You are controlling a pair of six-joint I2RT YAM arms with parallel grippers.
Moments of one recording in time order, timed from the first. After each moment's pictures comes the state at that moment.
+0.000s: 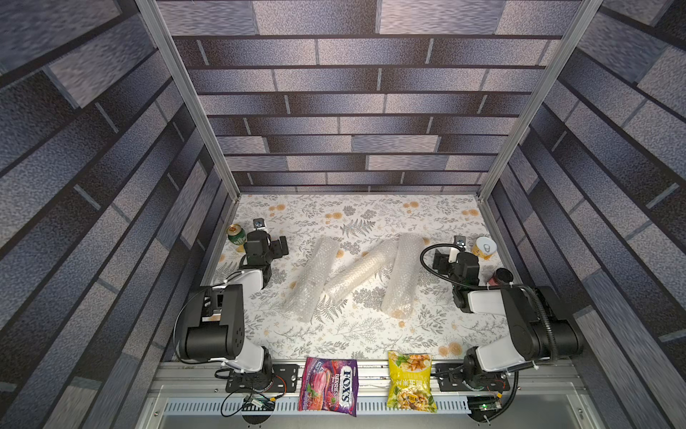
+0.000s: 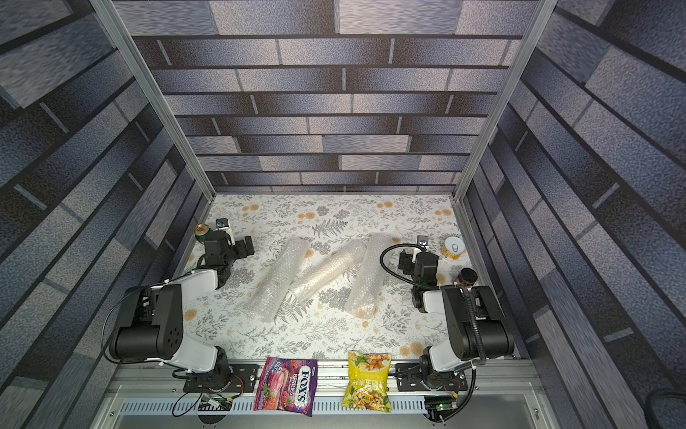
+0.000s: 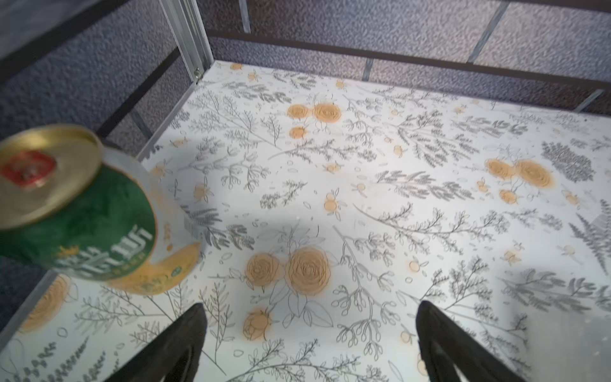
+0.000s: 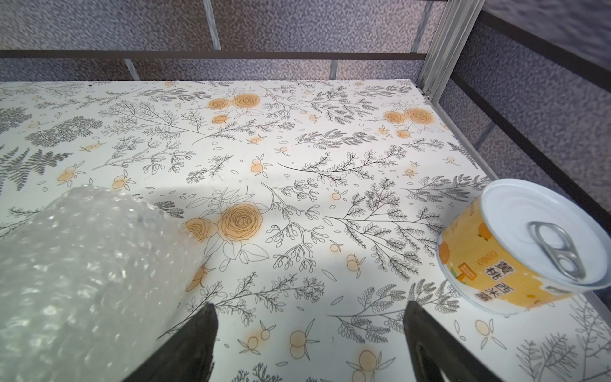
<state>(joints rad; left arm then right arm) 0.06 1.47 0.71 0.29 -0.05 -0.08 0.08 1.51 0.37 0.73 0.16 0.03</state>
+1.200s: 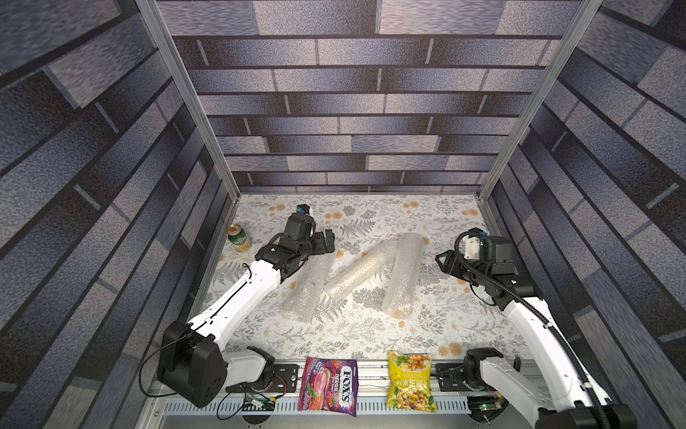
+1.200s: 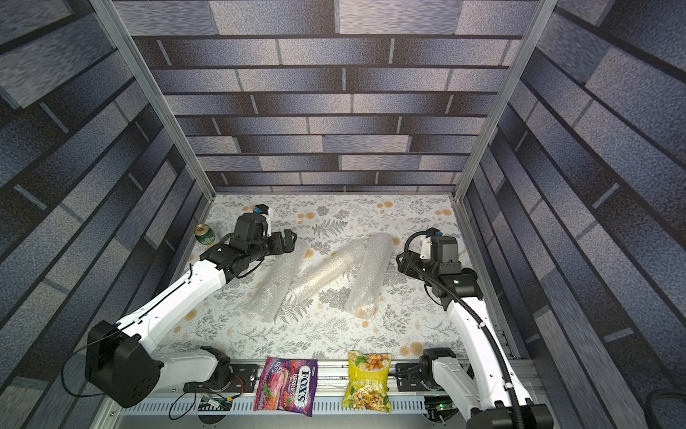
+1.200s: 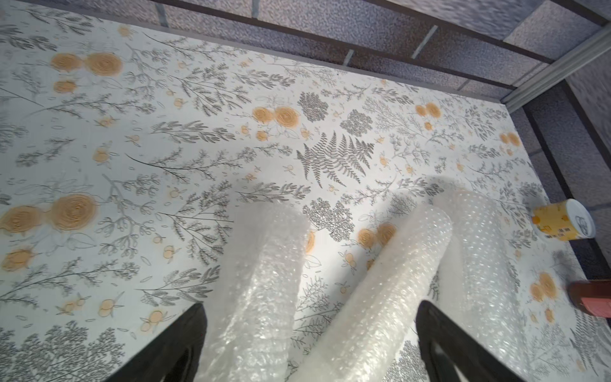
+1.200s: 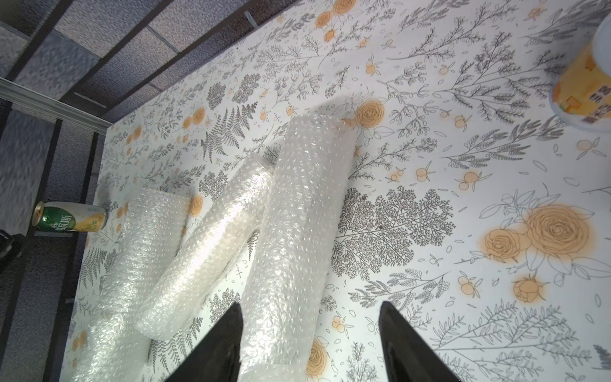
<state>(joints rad) -0.45 1.28 1.04 -0.40 -0.01 -0.43 0.12 0.94 0.83 -0.68 -0.25 0.43</state>
